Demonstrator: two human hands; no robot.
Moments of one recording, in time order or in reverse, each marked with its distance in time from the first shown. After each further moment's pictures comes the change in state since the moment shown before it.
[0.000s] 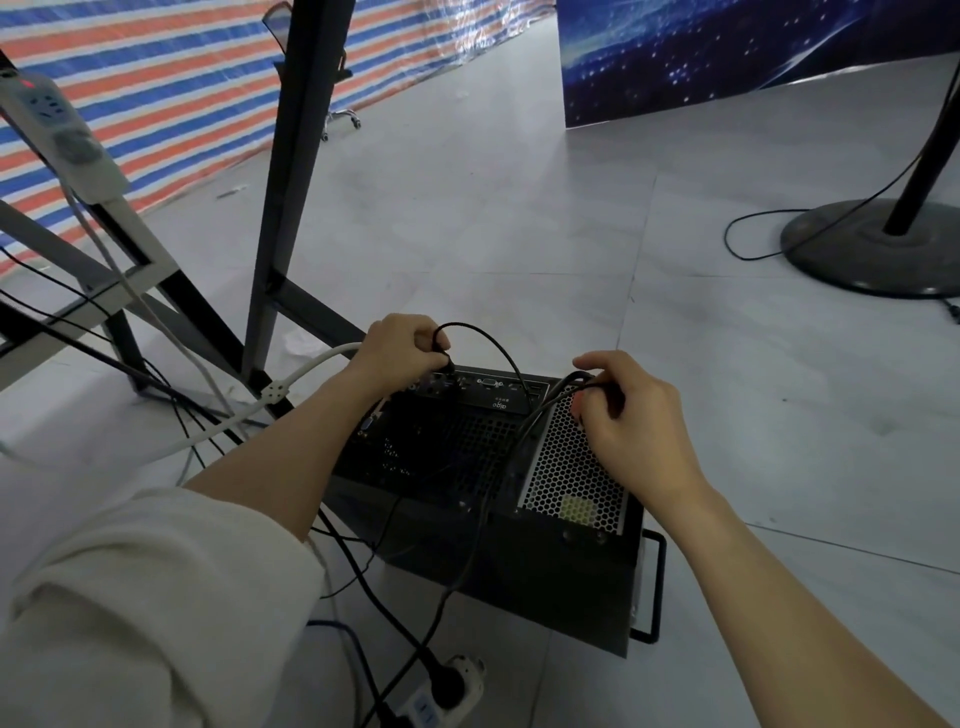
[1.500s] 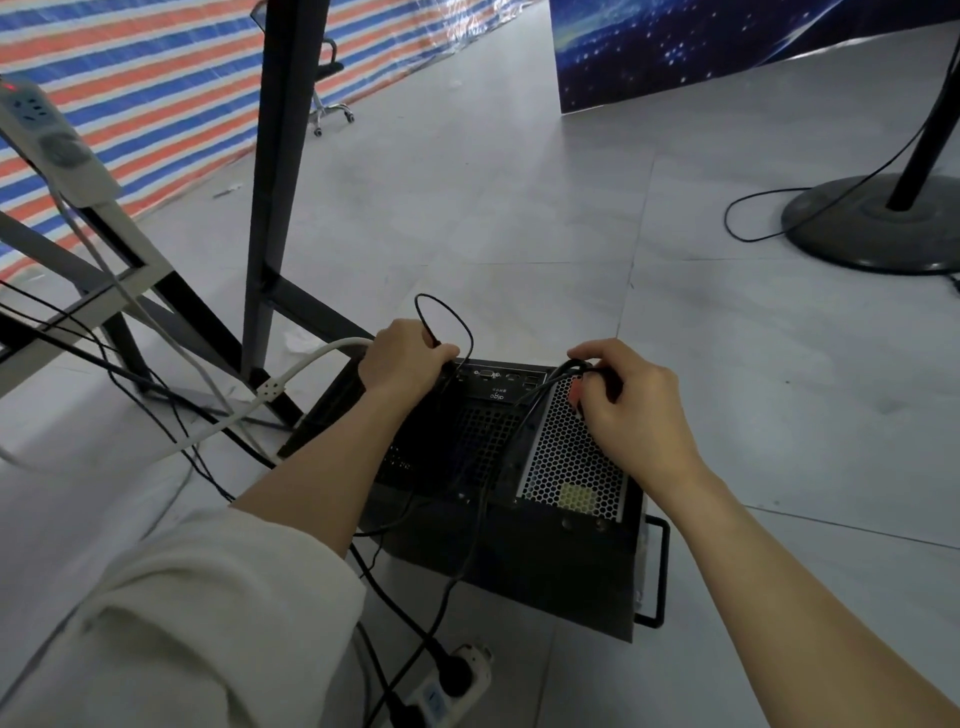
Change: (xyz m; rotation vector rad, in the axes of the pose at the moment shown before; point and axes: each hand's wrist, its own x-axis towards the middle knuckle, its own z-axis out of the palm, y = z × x) left_hand -0.006 0.017 0.027 0.151 0.168 -0.272; right_hand 0.004 0.006 0.002 0.025 0.000 0.035
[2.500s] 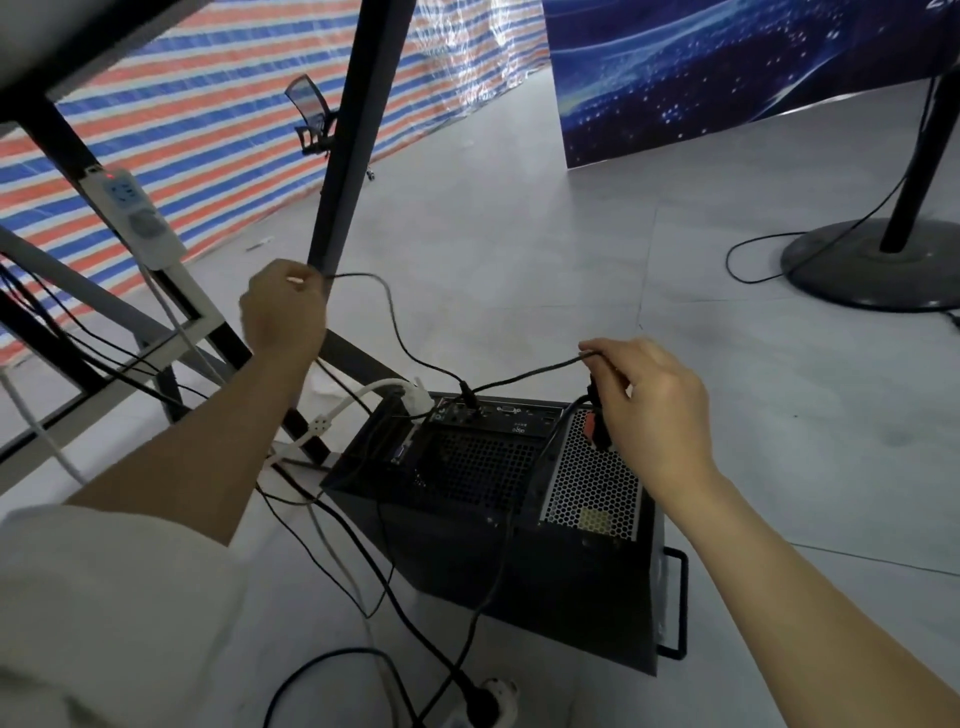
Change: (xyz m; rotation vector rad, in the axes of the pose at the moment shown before) left_hand 0.026 -0.031 -0.134 -0.268 0.570 0.007; right_hand 0.006 -0.042 -0.012 -0.175 0.393 -0.357
